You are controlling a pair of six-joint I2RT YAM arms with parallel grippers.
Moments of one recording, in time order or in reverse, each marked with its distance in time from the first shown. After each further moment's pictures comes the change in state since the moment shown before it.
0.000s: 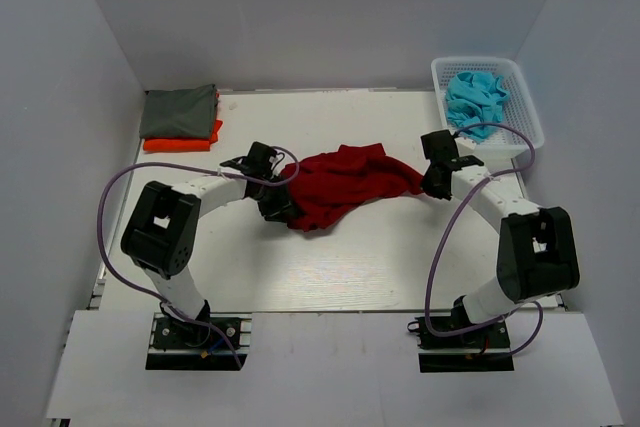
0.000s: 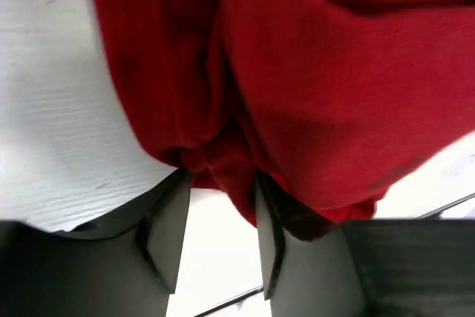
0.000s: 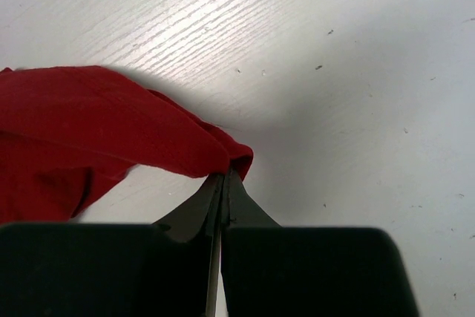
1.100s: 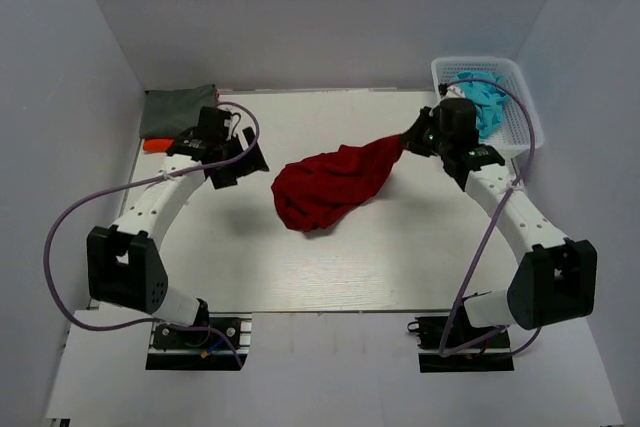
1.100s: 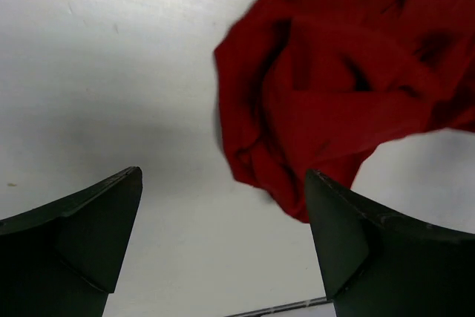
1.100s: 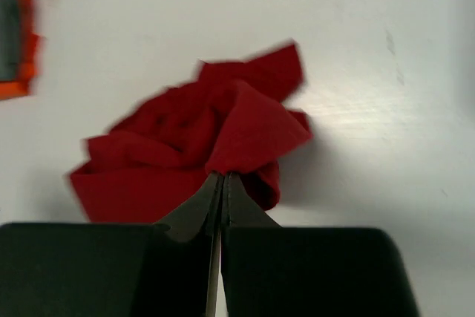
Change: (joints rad) left arm 0.189 -0.280 0.222 -0.239 -0.216 0.138; right arm 0.007 -0.166 0.150 0.290 -0.522 -0.190
